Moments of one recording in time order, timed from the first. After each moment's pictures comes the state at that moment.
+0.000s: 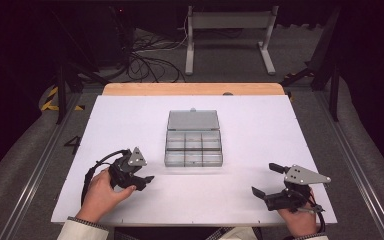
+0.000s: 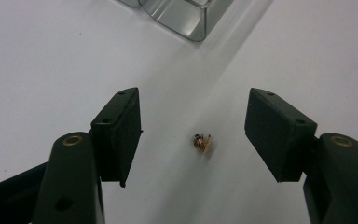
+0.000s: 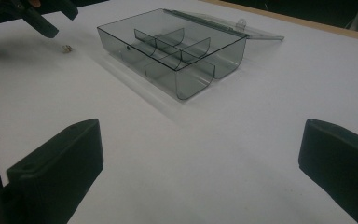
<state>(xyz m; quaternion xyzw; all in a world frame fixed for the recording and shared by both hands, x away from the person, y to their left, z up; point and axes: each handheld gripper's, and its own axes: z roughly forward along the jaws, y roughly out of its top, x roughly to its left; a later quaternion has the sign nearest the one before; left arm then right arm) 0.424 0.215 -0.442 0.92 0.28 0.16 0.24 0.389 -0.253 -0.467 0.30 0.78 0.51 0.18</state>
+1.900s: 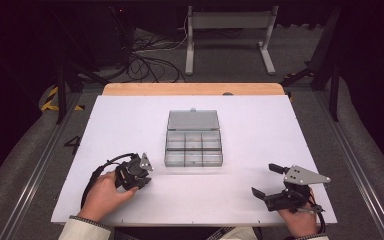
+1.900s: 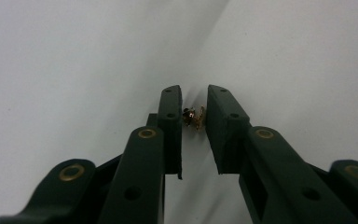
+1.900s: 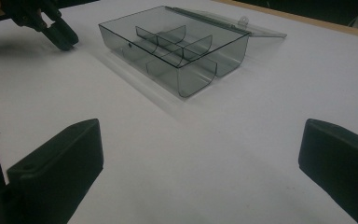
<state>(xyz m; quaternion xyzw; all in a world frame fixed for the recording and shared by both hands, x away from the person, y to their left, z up) 0.433 0.205 -0.461 0.95 0.26 0.12 0.16 0.389 -0.253 -0.468 0.30 0.79 0.51 0.18</state>
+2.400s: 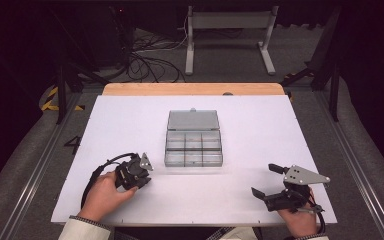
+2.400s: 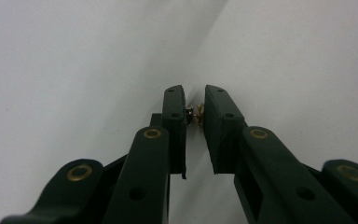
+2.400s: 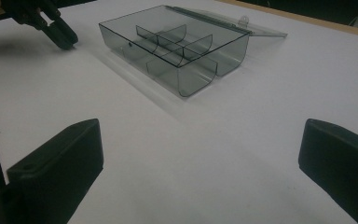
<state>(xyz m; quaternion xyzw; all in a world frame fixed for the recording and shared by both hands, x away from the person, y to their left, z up) 0.432 0.206 -0.458 0.94 0.26 0.12 0.16 0.389 -0.253 -0.468 0.30 0.79 0.51 0.18</state>
